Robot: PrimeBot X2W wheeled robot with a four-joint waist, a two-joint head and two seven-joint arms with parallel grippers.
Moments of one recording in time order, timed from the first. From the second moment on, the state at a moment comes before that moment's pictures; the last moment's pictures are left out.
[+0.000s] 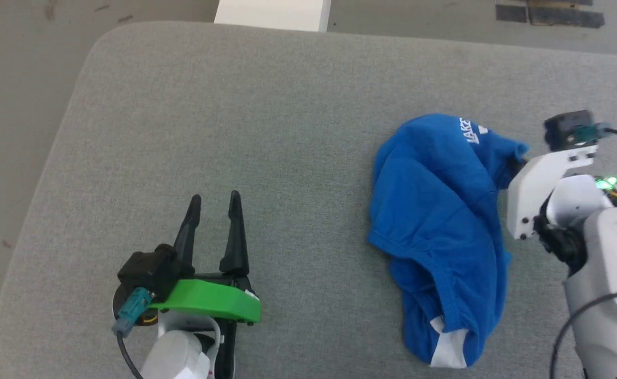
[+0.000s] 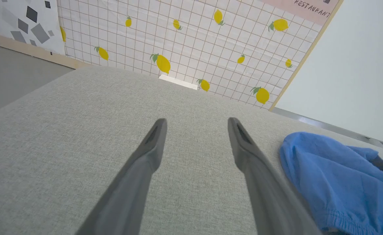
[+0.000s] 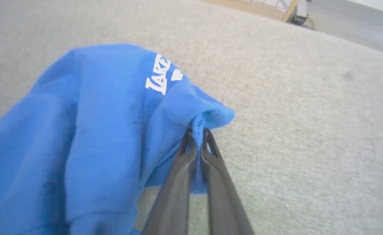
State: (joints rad) left arm -0.13 0.05 -0.24 0.03 -0.40 0.08 -0.26; right arm -0.52 -0.15 -0.04 0.37 0.08 0.13 0.53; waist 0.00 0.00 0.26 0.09
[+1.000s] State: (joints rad) left arm -0.20 0.05 -0.43 0.13 -0.66 0.09 -0.08; right arm 0.03 -0.05 -0.39 -0.02 0.31 0.13 0.39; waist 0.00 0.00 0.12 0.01
